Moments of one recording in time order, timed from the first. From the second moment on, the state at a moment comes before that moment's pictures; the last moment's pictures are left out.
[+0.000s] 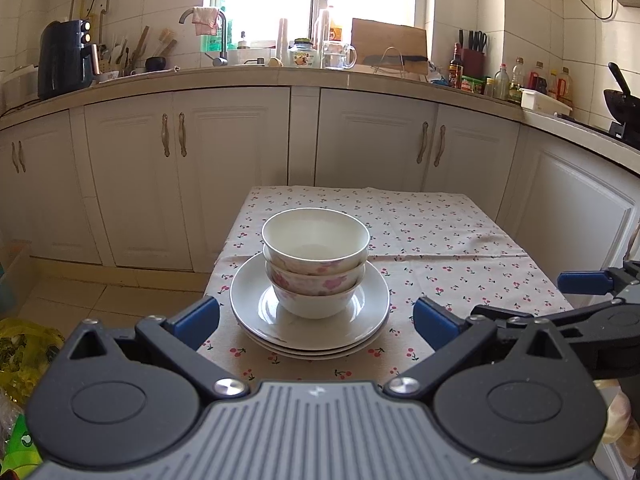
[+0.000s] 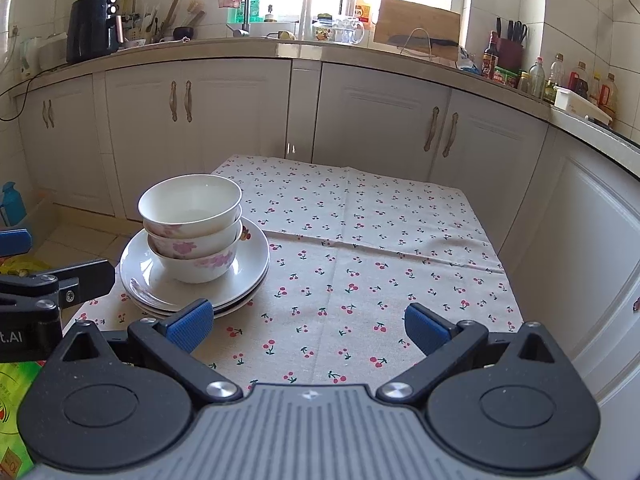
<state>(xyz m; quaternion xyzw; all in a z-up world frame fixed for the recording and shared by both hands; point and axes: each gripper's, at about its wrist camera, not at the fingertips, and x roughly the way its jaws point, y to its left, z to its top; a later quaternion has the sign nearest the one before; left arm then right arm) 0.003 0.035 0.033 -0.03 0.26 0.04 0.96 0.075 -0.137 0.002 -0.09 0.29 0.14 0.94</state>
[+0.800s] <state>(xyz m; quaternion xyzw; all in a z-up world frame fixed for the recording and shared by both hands) 0.001 0.034 0.033 -0.04 0.26 0.05 0.96 0.074 -0.136 0.002 -0.09 0.28 0.13 0.94</state>
